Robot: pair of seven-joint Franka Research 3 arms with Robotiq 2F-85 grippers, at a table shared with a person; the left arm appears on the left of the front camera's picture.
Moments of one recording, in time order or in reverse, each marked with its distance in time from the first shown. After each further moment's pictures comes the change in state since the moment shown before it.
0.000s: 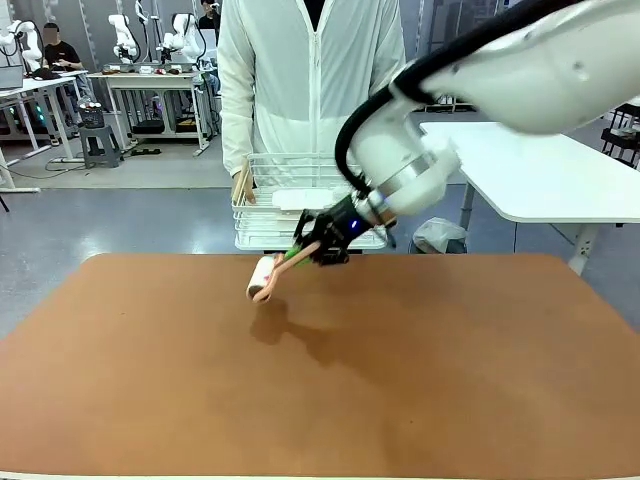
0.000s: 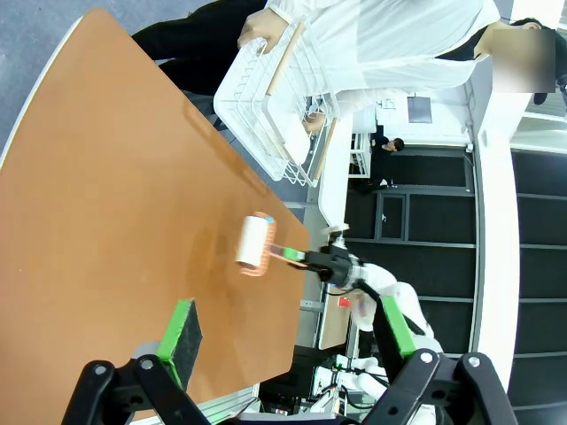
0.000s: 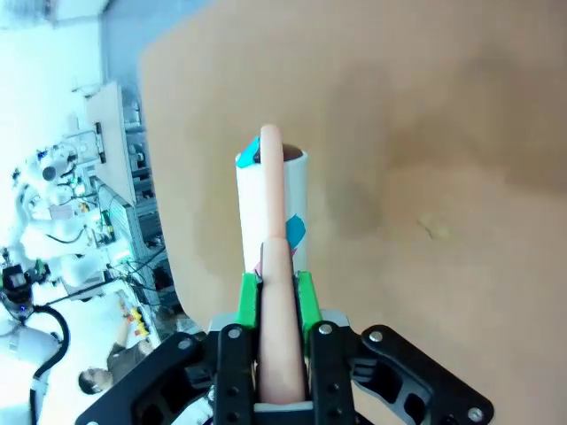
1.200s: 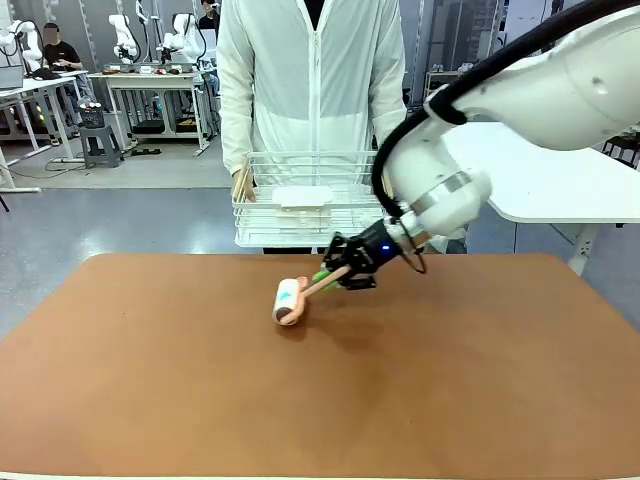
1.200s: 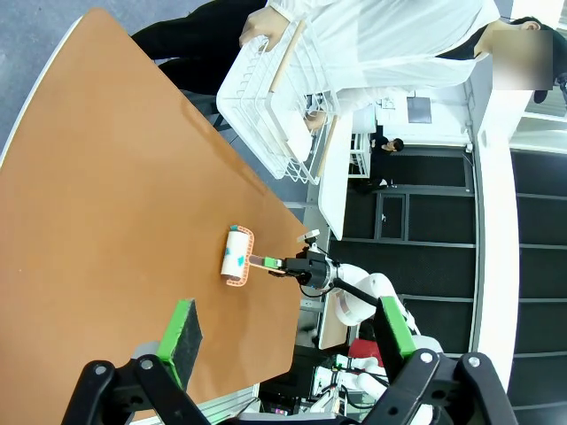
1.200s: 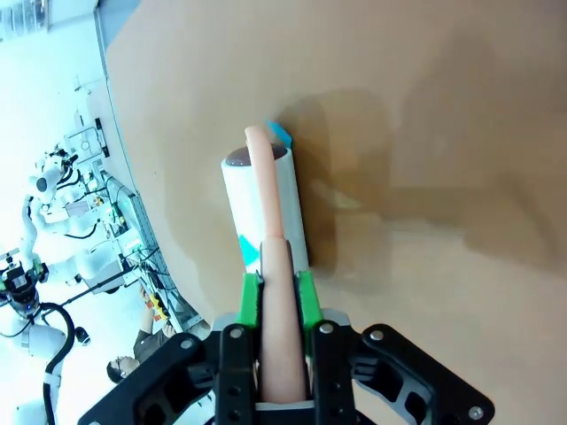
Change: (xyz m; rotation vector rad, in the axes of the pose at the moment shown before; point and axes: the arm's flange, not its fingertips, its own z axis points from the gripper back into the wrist) left arm 0.000 0.000 0.000 0.000 0.000 0.000; right arm -0.007 -0.082 -0.040 0.017 0.090 -0.133
